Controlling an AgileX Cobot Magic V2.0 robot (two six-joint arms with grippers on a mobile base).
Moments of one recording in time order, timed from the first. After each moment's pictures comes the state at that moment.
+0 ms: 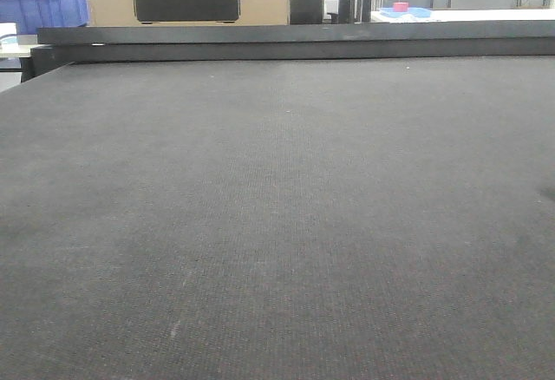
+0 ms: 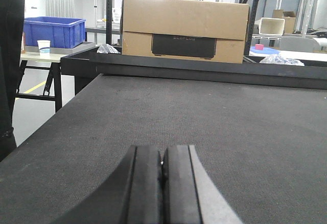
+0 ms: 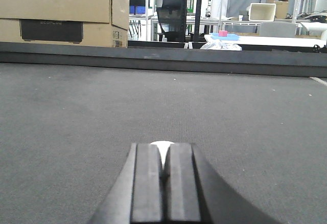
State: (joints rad) left arm -0.10 0.00 0.00 -0.01 0.00 -0.03; right arm 0.09 0.00 0.00 0.09 0.04 -0.05
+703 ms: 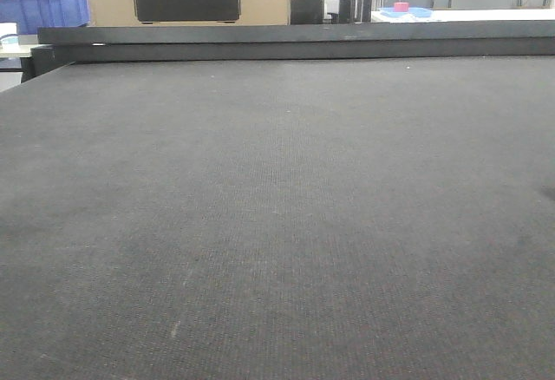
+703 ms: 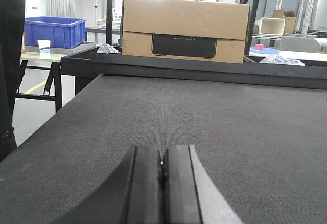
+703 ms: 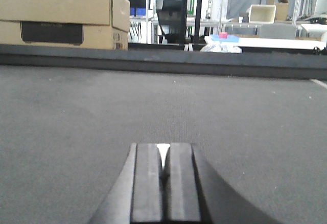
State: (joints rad) left arm -0.10 0.00 0.00 -0.01 0.00 -0.03; right arm 0.09 0.00 0.00 0.09 0.02 -0.05
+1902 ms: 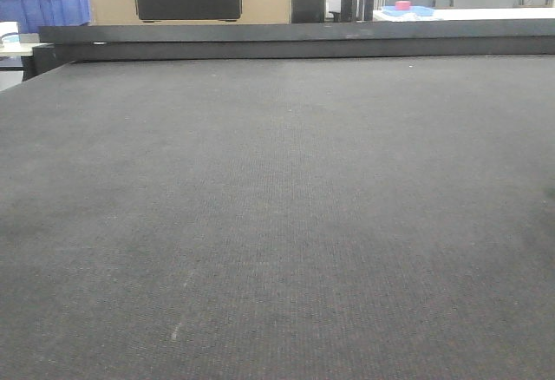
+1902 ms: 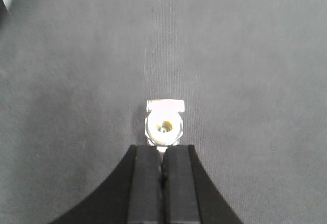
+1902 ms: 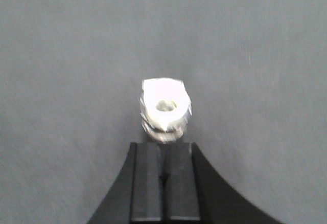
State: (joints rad) left arm -0.10 0.89 -0.98 0.03 0.98 -0.03; right arm 0.09 0.82 -0.87 0.07 0.96 -0.05
